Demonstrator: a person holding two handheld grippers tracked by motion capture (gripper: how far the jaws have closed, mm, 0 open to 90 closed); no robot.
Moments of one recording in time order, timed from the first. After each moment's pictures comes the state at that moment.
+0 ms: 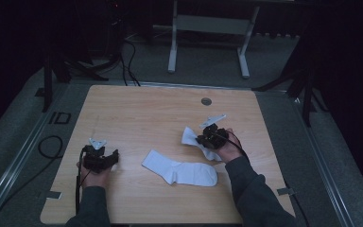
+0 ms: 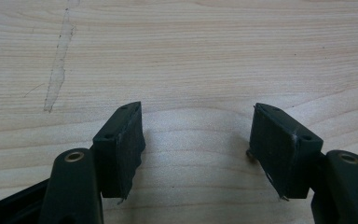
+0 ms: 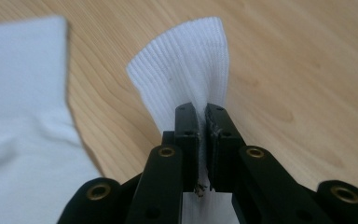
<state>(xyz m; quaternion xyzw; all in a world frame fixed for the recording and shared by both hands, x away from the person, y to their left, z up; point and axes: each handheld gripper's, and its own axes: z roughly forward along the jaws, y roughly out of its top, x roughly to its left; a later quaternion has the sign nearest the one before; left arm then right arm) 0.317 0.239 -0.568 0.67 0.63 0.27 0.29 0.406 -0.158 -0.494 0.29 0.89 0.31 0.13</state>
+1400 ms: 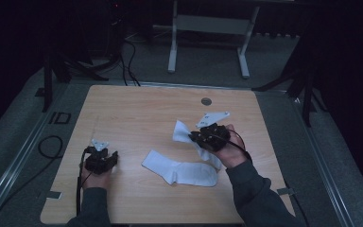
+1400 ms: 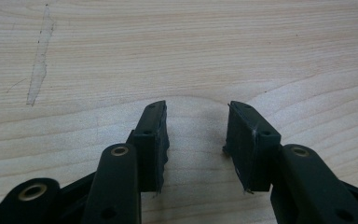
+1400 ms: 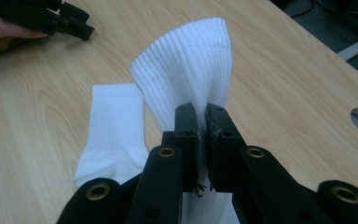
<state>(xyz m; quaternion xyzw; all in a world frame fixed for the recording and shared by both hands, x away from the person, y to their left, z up) 0.310 0.231 -0.562 0.69 0.61 0.26 0.29 0.347 -0.137 -0.411 0.24 0.89 0.36 0.16</state>
